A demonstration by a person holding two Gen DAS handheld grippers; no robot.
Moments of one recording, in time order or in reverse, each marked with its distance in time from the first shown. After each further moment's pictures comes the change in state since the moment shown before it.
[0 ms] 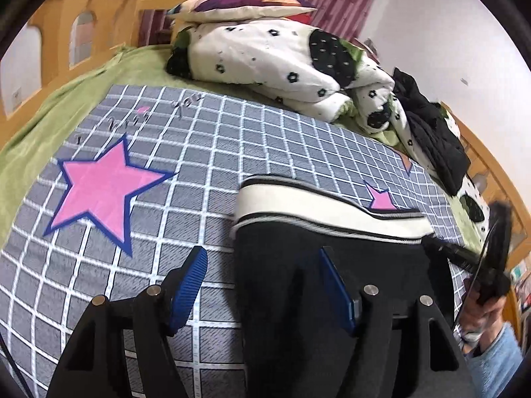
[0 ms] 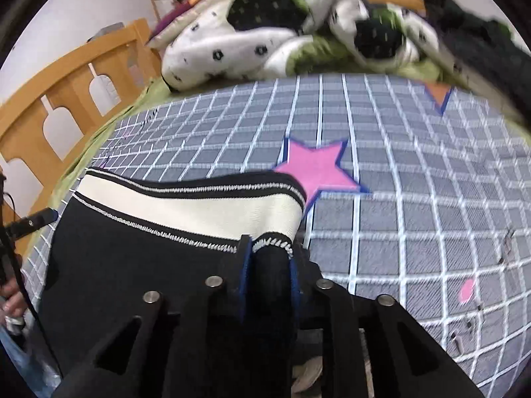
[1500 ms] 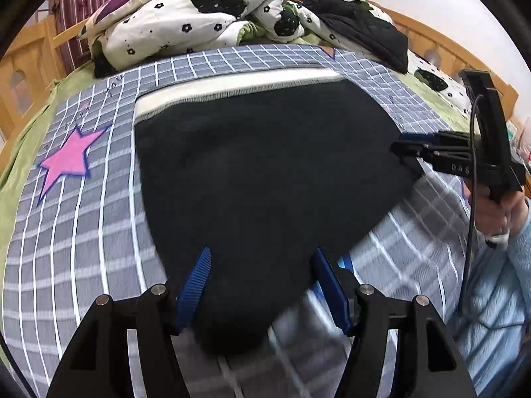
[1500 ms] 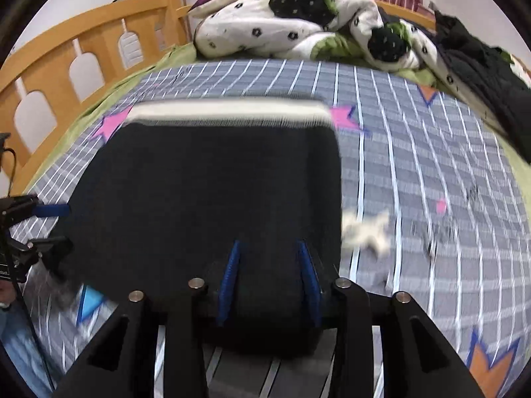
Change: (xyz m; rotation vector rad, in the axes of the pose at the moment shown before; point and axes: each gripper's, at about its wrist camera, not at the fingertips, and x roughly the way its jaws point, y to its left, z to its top) left arm -0.059 -0.067 -0.137 0.386 0.207 -0.025; right arm -0.069 0.045 -0.105 -0.112 0.063 -0.067
